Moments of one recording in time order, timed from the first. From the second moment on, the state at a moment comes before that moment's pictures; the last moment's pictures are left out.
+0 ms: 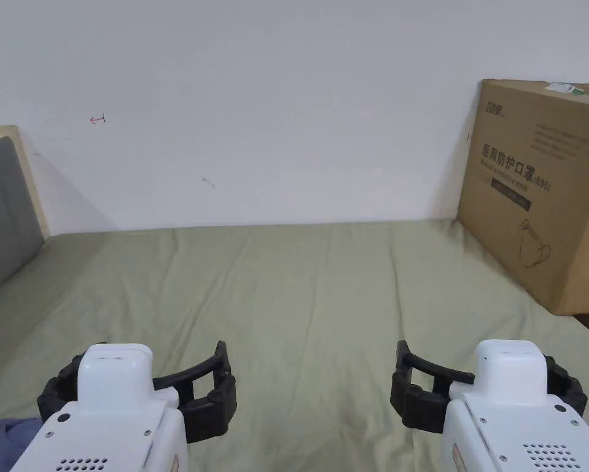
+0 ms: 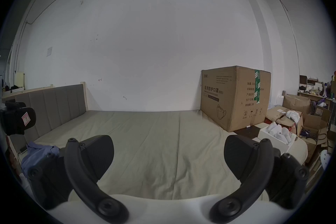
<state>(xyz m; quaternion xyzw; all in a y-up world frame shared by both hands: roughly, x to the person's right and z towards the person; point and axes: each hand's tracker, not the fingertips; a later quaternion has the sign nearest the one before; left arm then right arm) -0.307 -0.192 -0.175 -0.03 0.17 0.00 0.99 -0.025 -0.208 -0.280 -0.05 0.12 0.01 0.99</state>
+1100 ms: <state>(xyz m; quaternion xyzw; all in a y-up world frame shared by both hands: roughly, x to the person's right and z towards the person) -0.312 -0.200 -0.178 0.00 0.19 0.03 0.98 -0.059 -0.208 -0.278 -0.05 0.16 0.10 0.98</state>
